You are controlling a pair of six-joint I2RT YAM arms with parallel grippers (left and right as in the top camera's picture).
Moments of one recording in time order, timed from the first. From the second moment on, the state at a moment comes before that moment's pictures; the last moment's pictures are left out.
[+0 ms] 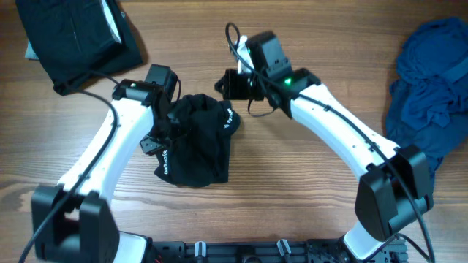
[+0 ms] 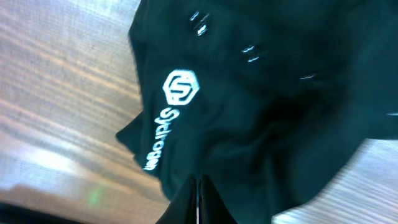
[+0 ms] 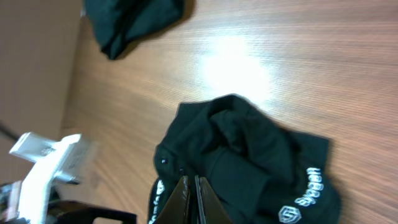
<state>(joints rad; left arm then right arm) -0.24 1.59 1.20 -1.18 0.02 -0.68 0.53 1.82 1.46 -0.47 -0.42 0.52</state>
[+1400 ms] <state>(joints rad) -0.44 1.37 0.66 -0.64 0.01 -0.94 0.63 2.08 1.53 -0.41 -0.48 0.51</state>
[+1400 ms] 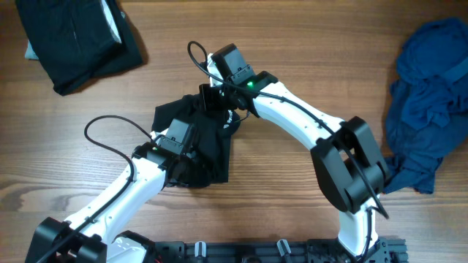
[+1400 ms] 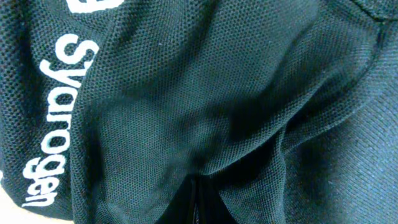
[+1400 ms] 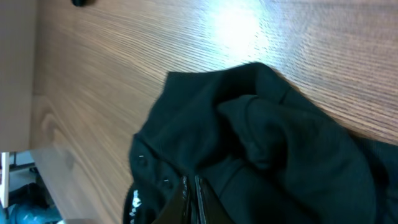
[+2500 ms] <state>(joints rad) -0.44 1.37 0.66 -0.79 0.01 -0.97 0.50 2.24 1.55 -0.43 -0.41 0.46</state>
